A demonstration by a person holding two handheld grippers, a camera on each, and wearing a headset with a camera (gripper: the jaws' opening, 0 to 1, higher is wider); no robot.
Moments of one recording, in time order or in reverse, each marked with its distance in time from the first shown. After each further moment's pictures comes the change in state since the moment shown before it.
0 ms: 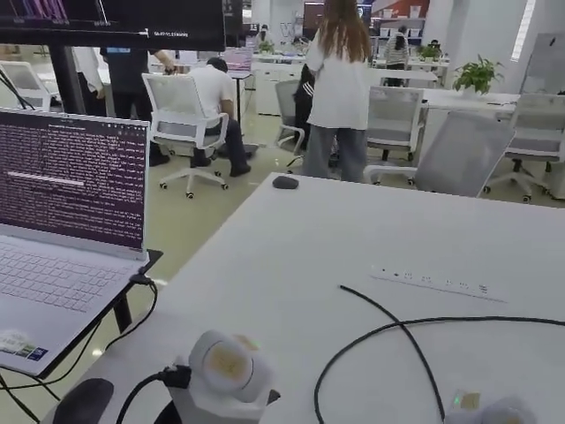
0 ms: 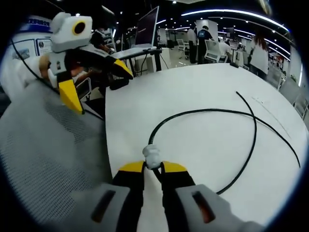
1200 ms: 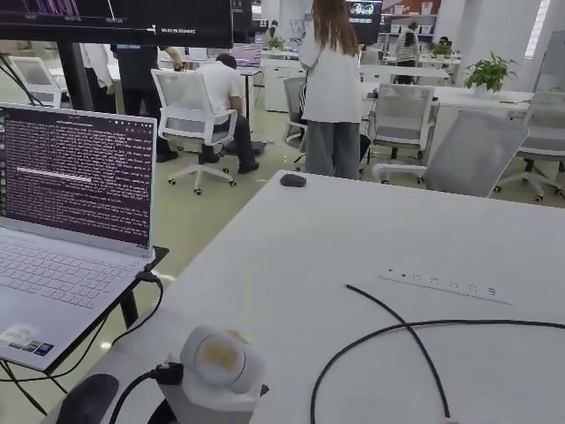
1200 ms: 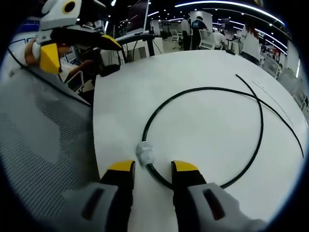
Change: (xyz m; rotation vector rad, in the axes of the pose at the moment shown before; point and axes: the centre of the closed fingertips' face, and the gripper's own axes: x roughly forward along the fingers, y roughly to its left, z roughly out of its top) left arm -0.005 0.019 0.000 -0.085 -0.017 0.066; right arm 0.048 -0.008 -0.040 0.035 0.093 -0.052
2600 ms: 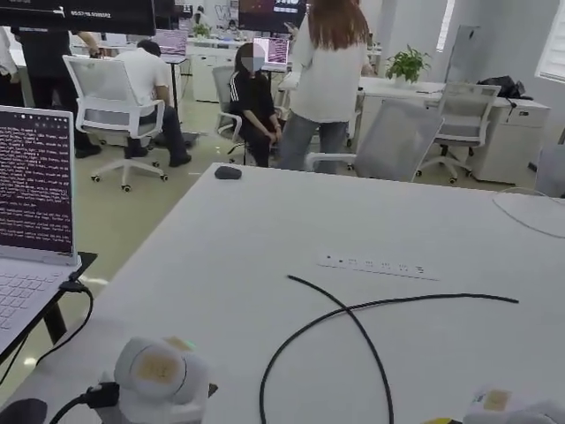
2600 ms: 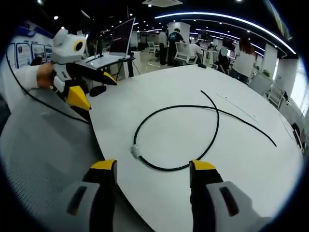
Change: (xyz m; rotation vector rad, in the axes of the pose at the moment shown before) left arm -0.002 -0.004 0.006 -0.020 -0.034 -0.032; right arm -0.107 -0.004 0.021 0.061 -0.100 -0.197
